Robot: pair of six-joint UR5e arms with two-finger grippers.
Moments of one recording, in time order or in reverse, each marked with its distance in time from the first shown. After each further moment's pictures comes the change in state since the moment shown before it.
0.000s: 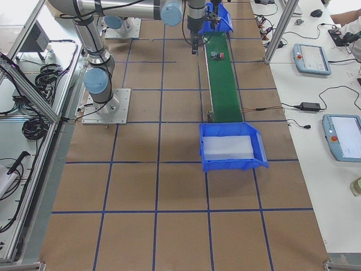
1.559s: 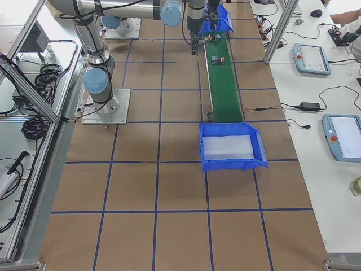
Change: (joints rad) left arm -0.079 0.141 0.010 -0.128 0.054 -0.238; right arm -0.002 0.002 0.001 0.001 -0.008 0.000
